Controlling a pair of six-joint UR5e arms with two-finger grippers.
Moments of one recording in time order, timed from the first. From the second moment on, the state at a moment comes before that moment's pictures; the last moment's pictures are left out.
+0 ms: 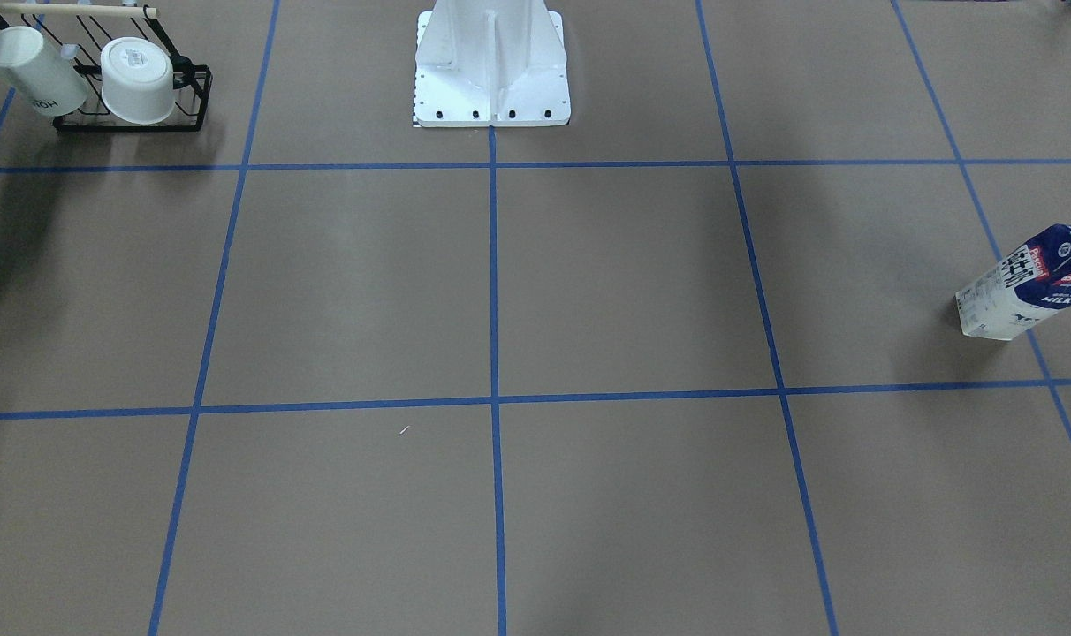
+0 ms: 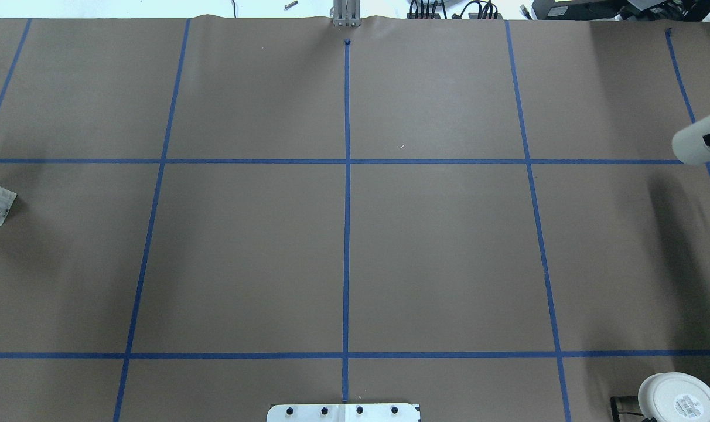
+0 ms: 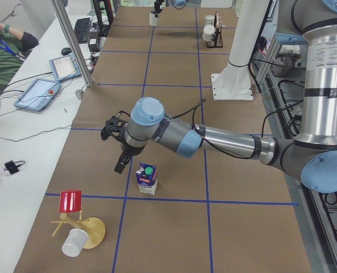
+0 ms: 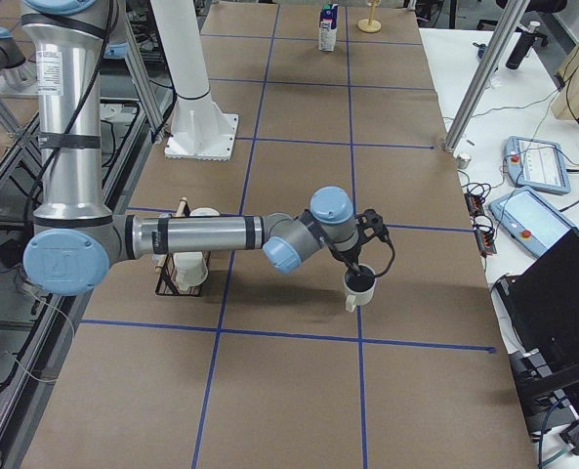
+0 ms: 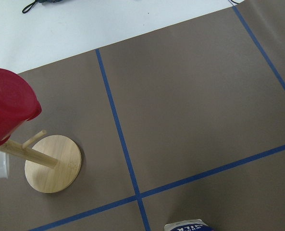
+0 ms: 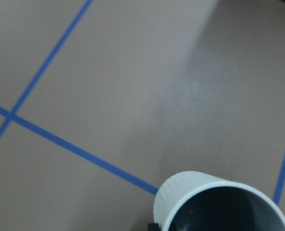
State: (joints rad) left arm -1.64 -1.54 -1.78 -1.89 -2.35 0.00; right arm 1.30 -1.53 1.63 -0.97 2.27 0.20
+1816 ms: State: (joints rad) left arm -1.64 -1.54 -1.77 -1.89 -2.35 0.00; right arm 0.49 -0.50 1.40 -1.79 1.82 1.13
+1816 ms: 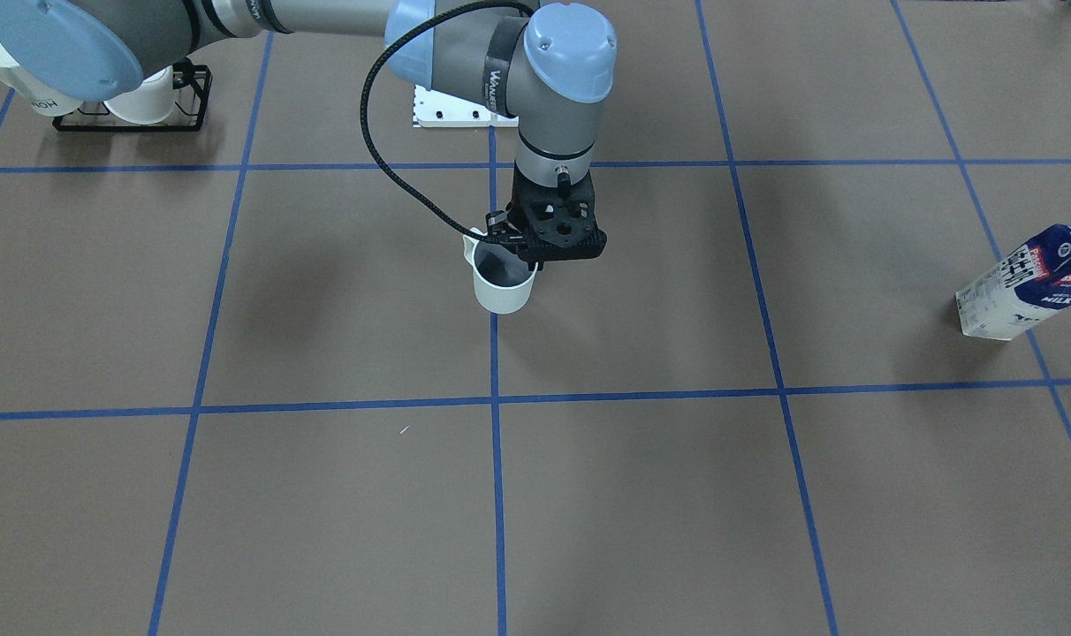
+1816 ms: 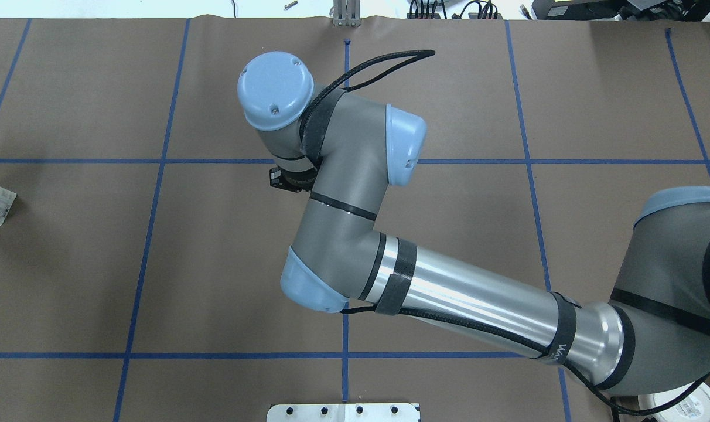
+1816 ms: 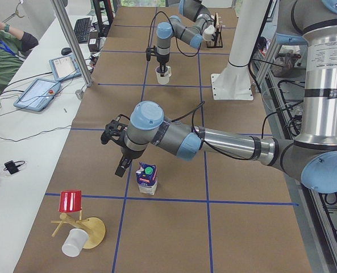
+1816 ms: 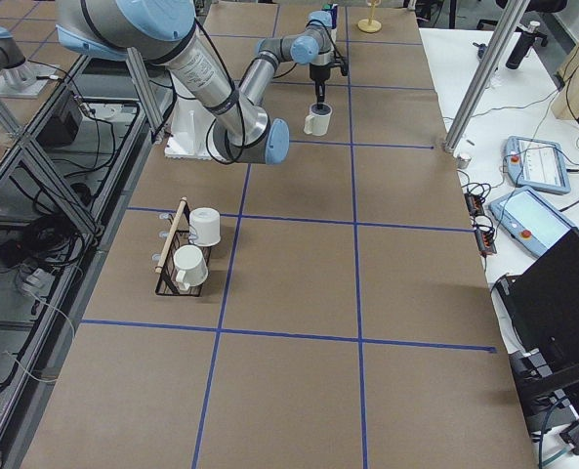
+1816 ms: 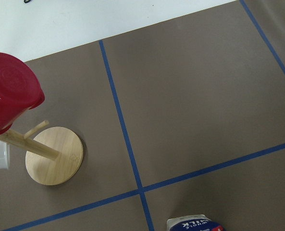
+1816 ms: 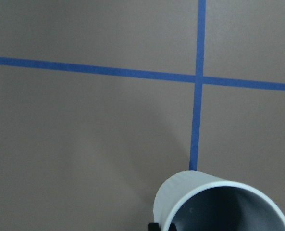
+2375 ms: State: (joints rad) left arm -1.64 -1.54 -1.77 -1.89 -2.35 0.00; right arm 0.47 -0.53 1.40 -1.78 1.81 1.14
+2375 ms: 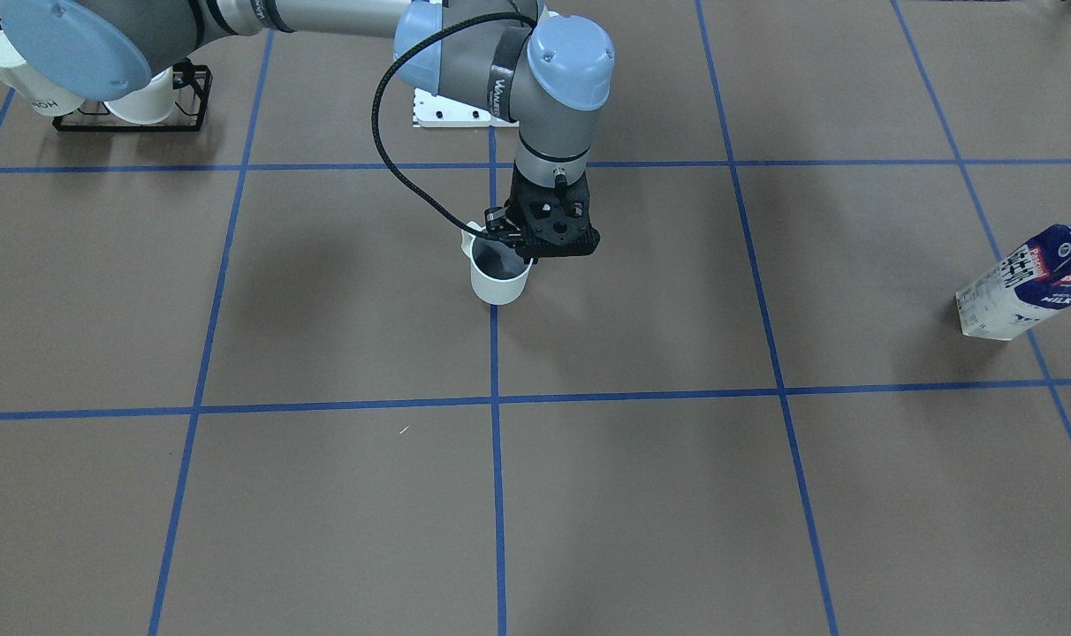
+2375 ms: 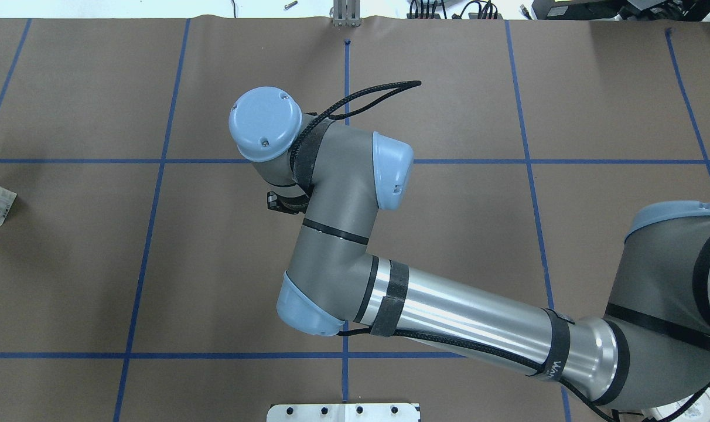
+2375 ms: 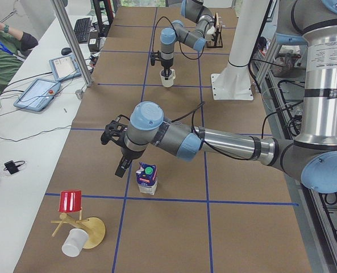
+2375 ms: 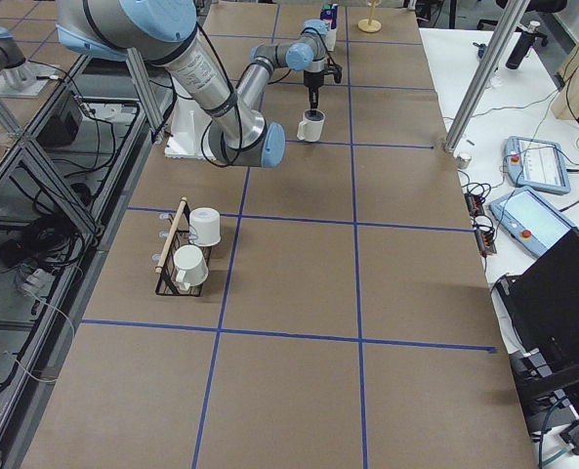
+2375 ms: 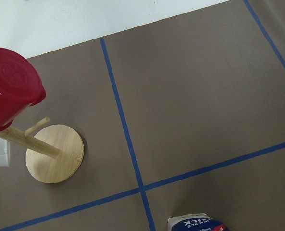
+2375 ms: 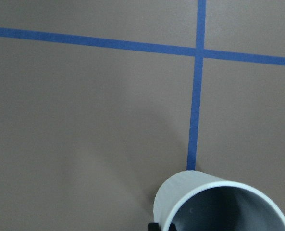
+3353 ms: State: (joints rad) left arm -1.64 -1.54 -1.76 -1.89 -2.35 0.00; right arm 0.52 -0.56 1.53 -1.75 1.81 1.15
